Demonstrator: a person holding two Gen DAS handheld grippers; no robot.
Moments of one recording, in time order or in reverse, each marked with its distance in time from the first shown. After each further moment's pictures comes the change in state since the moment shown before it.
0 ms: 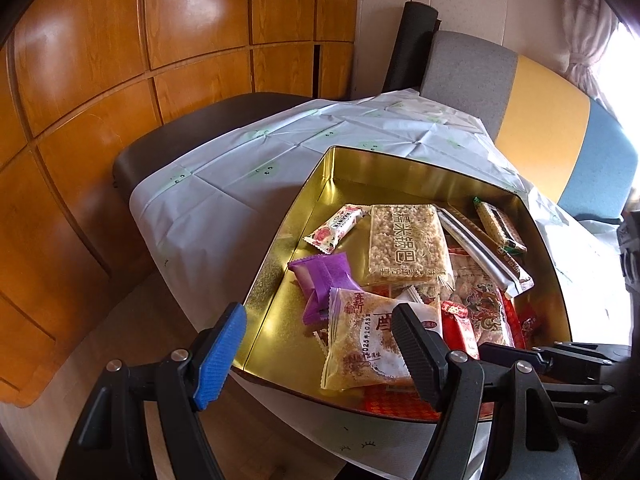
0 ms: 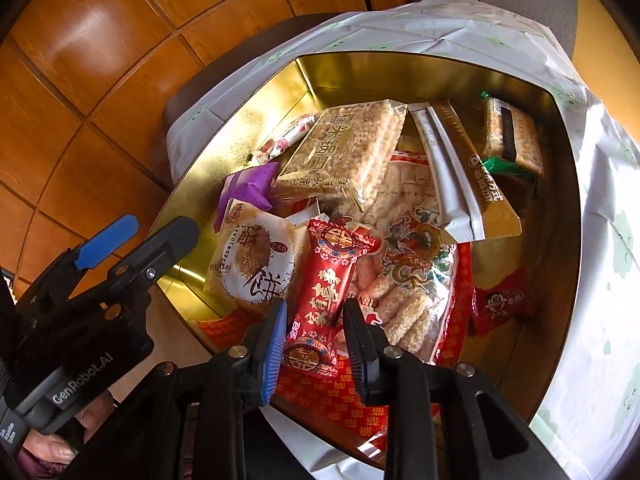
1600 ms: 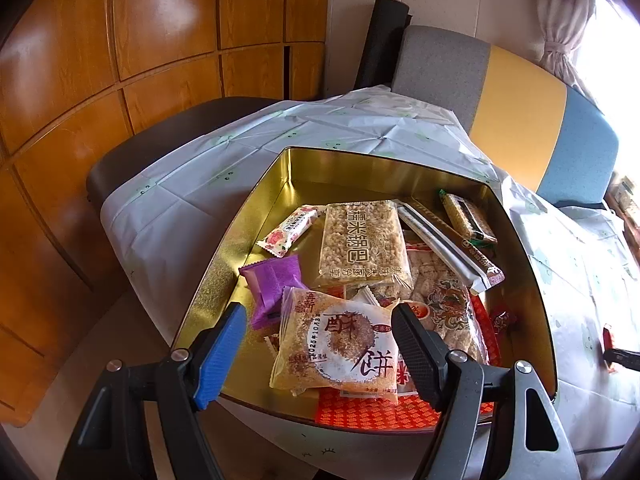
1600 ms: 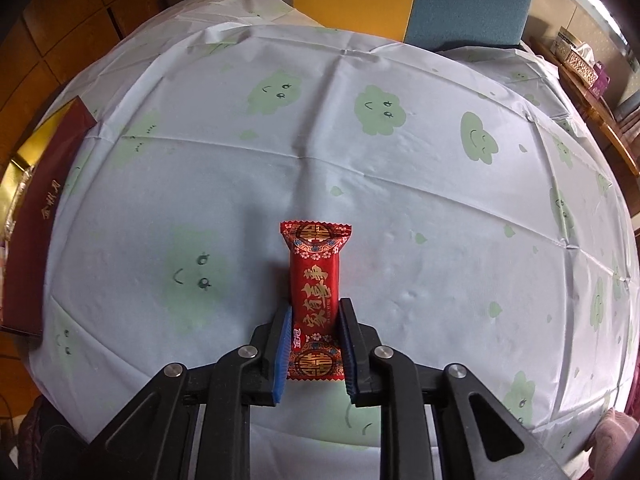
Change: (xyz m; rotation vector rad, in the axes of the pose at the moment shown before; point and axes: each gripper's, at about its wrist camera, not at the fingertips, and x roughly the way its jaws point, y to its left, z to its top) left arm 0.003 -0.028 -0.001 0.054 0.000 -0.068; right arm -0.144 -0.288 -0.135 0.458 -0.019 -0.496
